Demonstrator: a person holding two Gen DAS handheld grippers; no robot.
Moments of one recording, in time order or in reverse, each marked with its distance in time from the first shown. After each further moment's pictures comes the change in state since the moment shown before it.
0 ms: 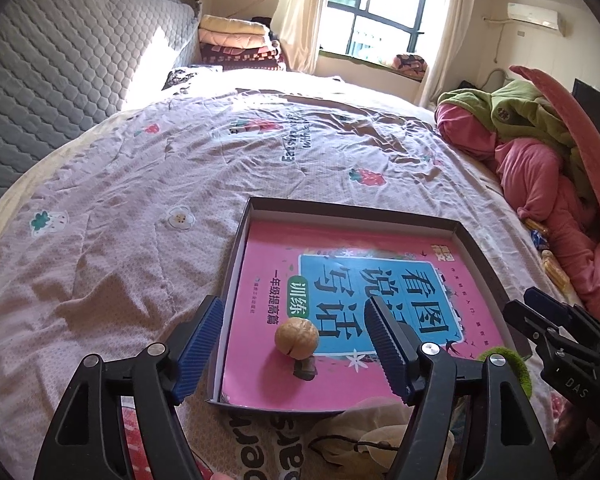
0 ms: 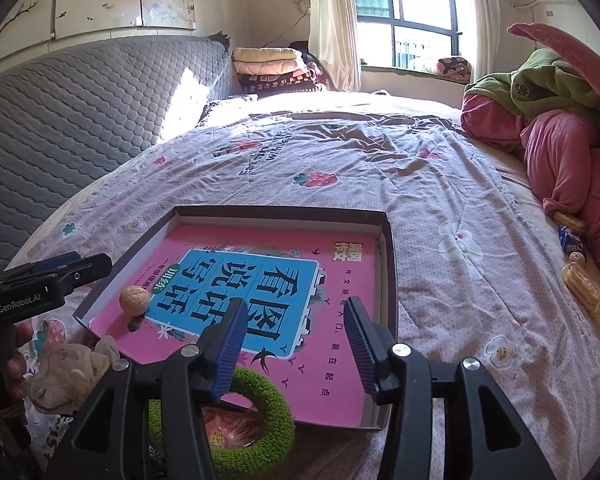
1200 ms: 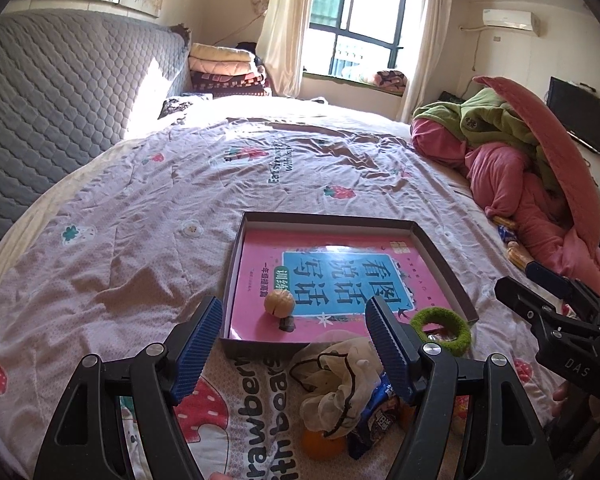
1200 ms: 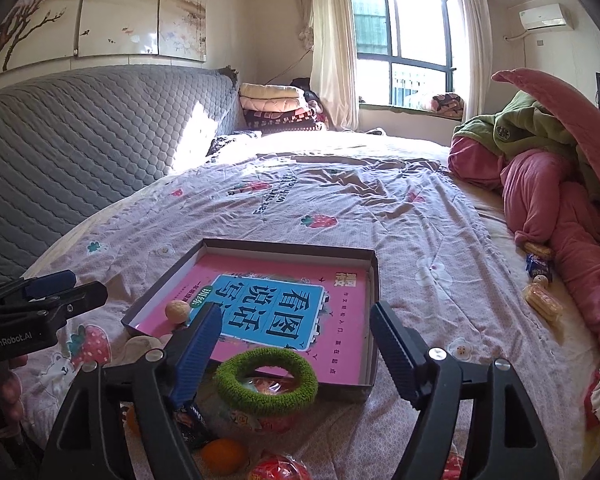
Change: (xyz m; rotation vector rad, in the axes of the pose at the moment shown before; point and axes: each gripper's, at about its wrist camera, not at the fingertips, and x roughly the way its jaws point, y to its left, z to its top) left arm -0.101 -0.013 -0.029 0.053 -0.076 -0.029; right arm -0.091 0.025 -0.006 -0.032 -0.124 -0.032
